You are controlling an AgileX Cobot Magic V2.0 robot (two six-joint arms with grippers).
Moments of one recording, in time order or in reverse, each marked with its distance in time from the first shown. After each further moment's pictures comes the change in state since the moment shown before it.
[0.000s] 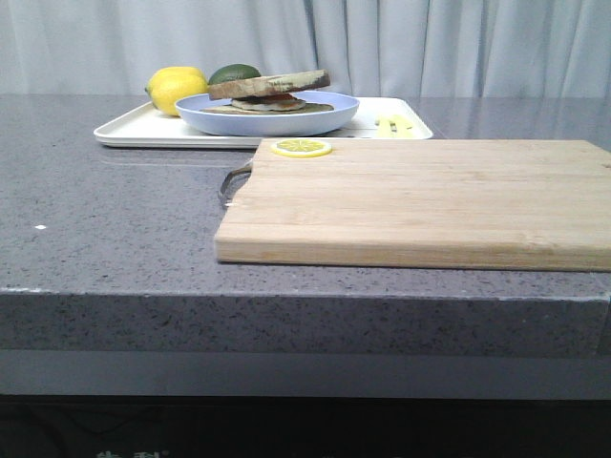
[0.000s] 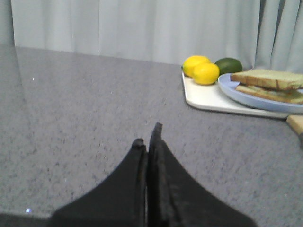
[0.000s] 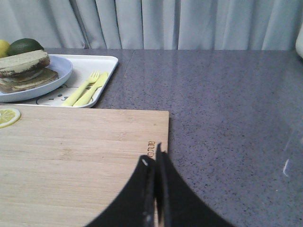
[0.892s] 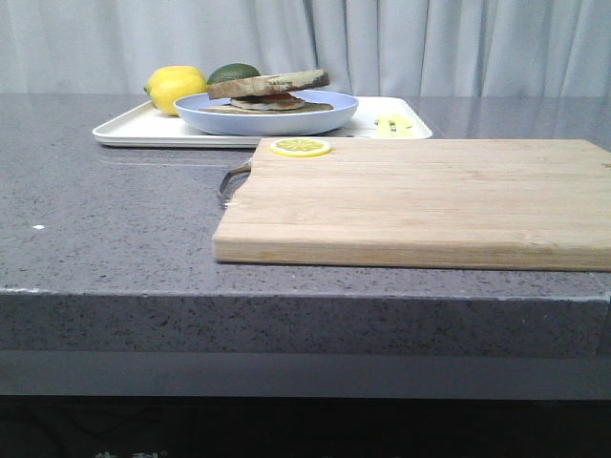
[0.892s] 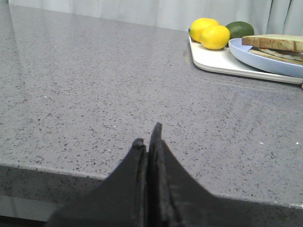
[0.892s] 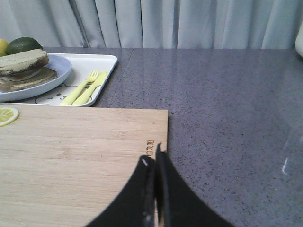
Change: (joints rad) left arm -0.002 0.000 0.137 -0.031 -0.098 -0.001; right arm 0.000 0.000 0.002 0.000 0.000 0.000
